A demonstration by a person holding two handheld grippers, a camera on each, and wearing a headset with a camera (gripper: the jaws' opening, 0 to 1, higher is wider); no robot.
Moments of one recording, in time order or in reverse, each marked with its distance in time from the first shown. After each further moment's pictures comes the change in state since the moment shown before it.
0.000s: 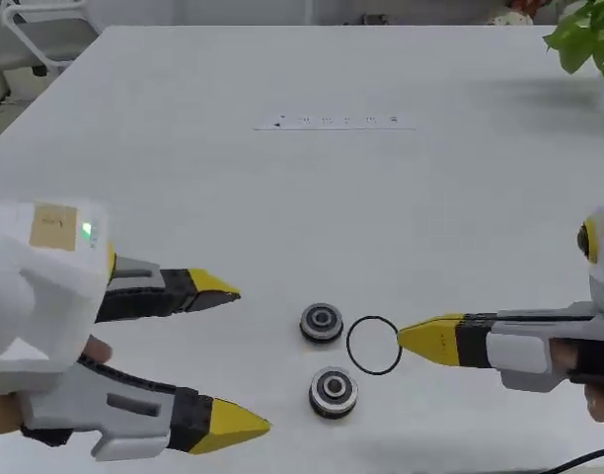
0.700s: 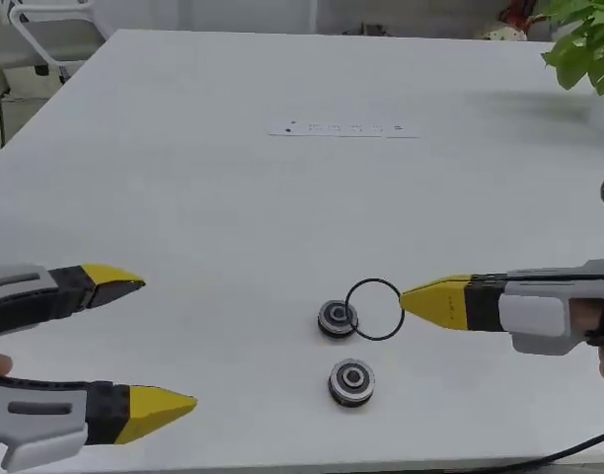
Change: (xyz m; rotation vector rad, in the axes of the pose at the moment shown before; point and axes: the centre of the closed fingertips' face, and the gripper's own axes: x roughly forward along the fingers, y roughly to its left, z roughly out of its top) left arm -0.071 0.019 -0.033 -0.126 -0.019 0.216; right arm 0.012 0.047 0.029 -0.108 0.000 0.002
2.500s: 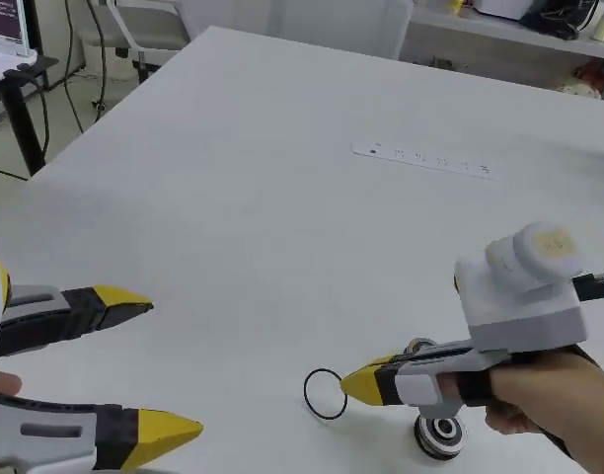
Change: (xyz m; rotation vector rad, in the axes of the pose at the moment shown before) left arm -0.040 0.035 -0.064 -0.127 -0.039 0.098; right arm 0.150 -0.030 -0.066 -0.041 0.367 -0.018
